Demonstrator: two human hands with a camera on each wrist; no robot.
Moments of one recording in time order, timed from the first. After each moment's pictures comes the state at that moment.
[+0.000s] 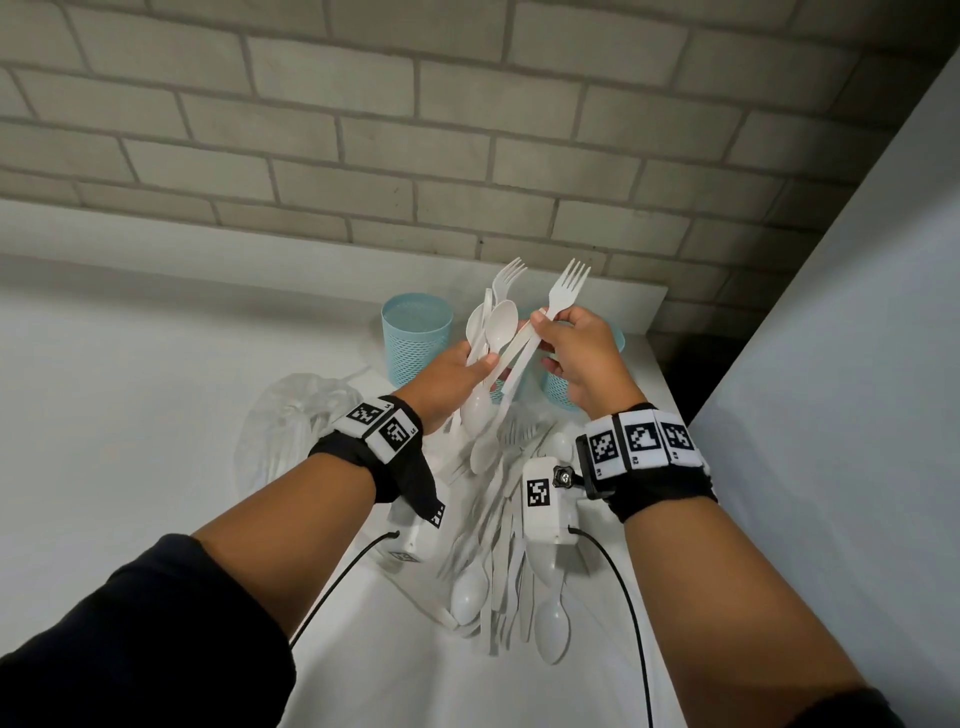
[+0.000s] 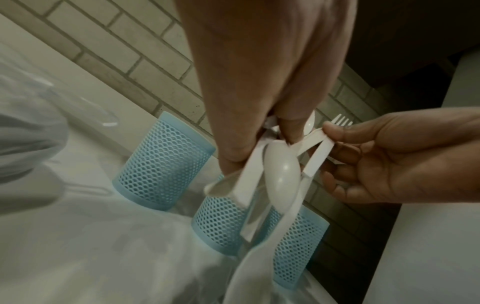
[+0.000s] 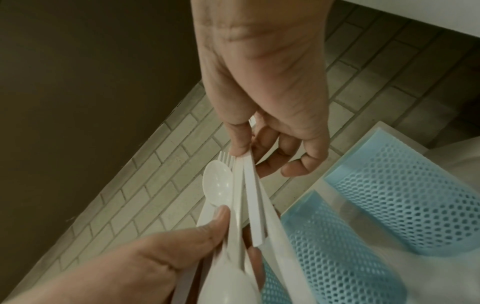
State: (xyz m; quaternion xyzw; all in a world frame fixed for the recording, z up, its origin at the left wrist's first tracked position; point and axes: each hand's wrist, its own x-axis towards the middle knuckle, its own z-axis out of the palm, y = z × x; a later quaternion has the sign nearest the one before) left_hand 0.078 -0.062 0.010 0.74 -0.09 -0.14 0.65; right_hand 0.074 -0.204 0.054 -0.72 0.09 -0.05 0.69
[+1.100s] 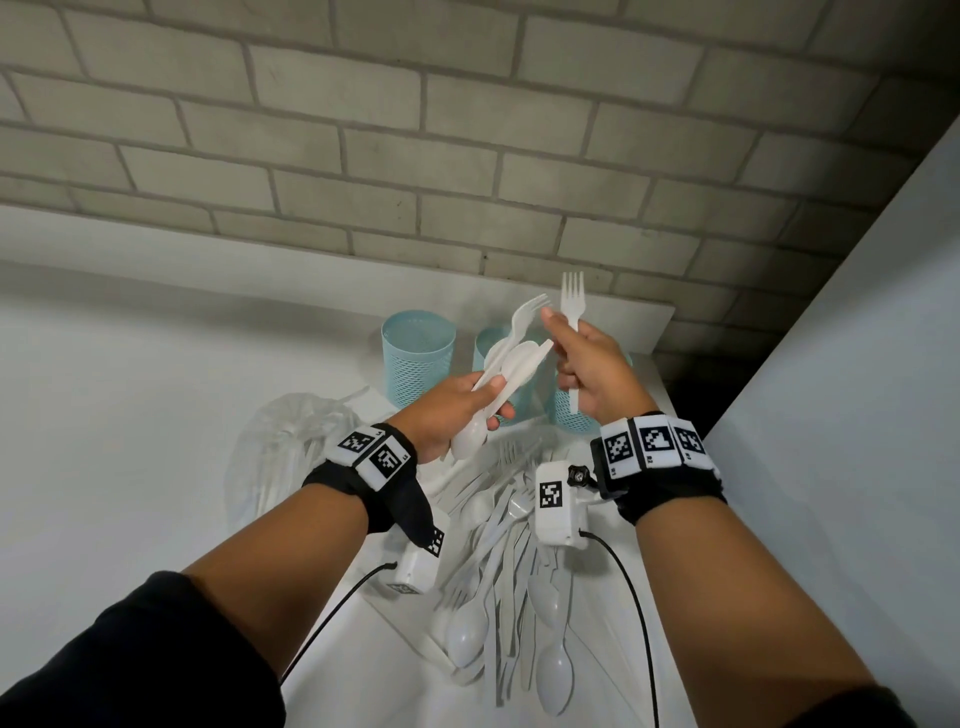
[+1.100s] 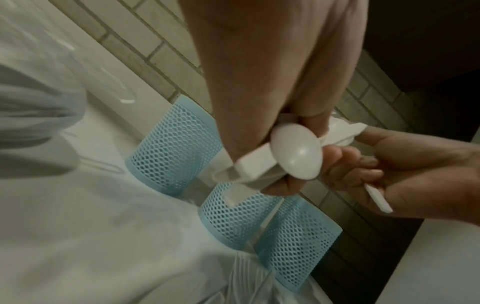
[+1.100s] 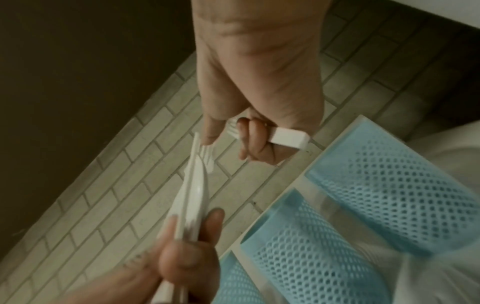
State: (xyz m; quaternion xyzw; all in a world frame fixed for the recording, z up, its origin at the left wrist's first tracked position) left_hand 0.082 -0.060 0.010 0.68 -0.09 -0.20 0.70; right_hand 0.107 -0.220 0.050 -0.70 0.11 -0.02 0.70
